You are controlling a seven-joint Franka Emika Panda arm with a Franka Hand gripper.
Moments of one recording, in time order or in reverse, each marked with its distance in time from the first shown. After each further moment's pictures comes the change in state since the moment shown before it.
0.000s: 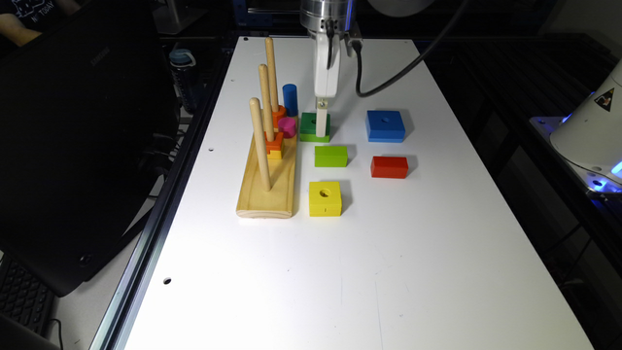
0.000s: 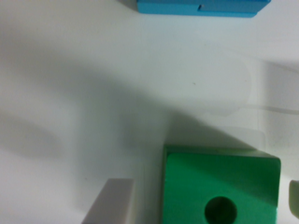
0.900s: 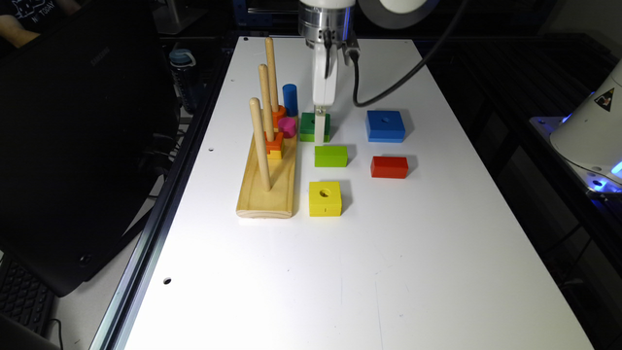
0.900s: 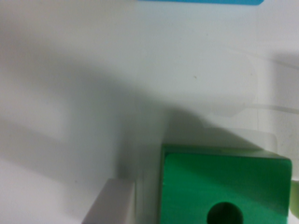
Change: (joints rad) arm 0.000 0.051 0.004 0.017 0.000 0.033 0.001
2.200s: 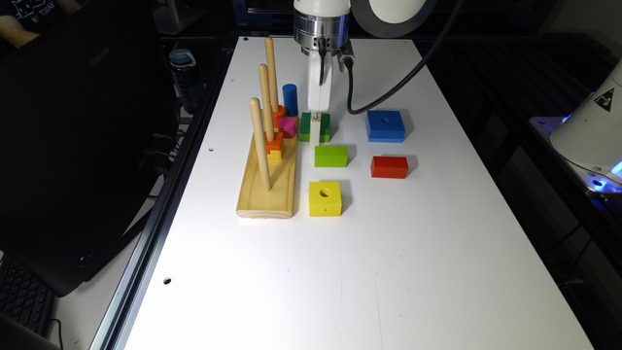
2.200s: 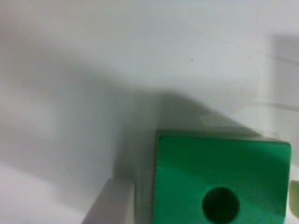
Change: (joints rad) arm 0.000 0.015 0.006 0.016 0.000 0.001 0.003
